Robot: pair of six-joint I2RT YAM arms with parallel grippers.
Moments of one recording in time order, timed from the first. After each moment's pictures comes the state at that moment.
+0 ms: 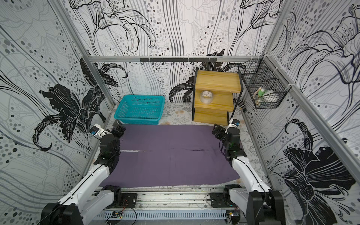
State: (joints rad) left arm -0.09 0.93 0.45 0.31 -0.51 -0.80; right arm 0.13 1.08 0.56 0.10 -0.02 0.54
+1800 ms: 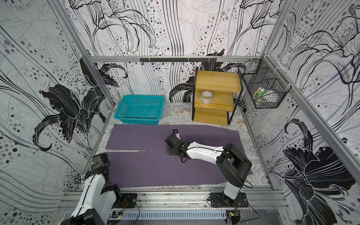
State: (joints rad) left arm 0.42 0.79 0.29 -0.62 -0.50 -1.44; right arm 0.94 1.71 1.07 -0.35 0.29 0.63
